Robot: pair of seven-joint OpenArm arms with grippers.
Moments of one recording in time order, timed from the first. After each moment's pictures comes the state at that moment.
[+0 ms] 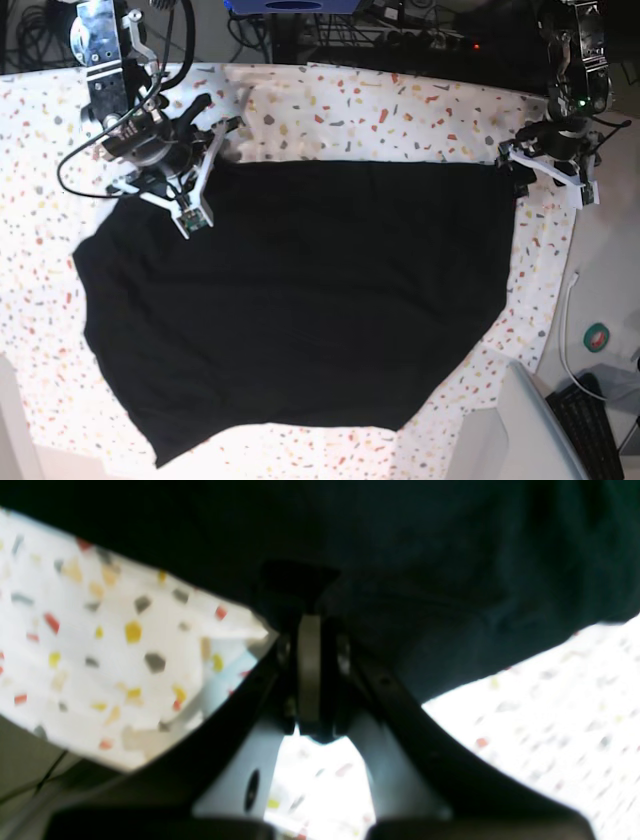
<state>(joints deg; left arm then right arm) 21.9 -17.3 -19.9 85.9 -24.1 -4.7 24.8 -15.8 4.2 -7.9 103.6 -2.2 16.7 -56.2</state>
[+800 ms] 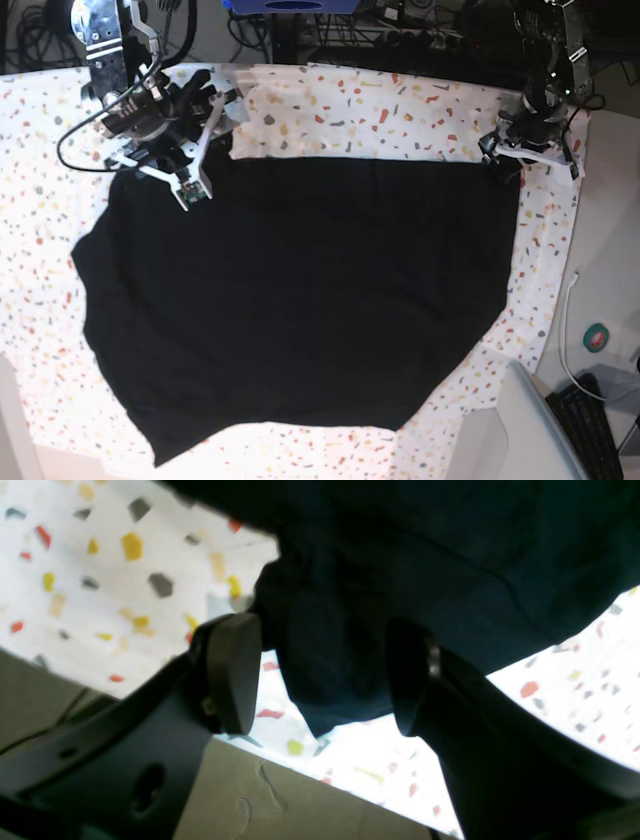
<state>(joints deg) 18.7 -13.5 -20.4 74.8 -36.8 -7.1 22.7 -20.9 4.2 -7.6 106.4 -2.3 16.7 -58.0</state>
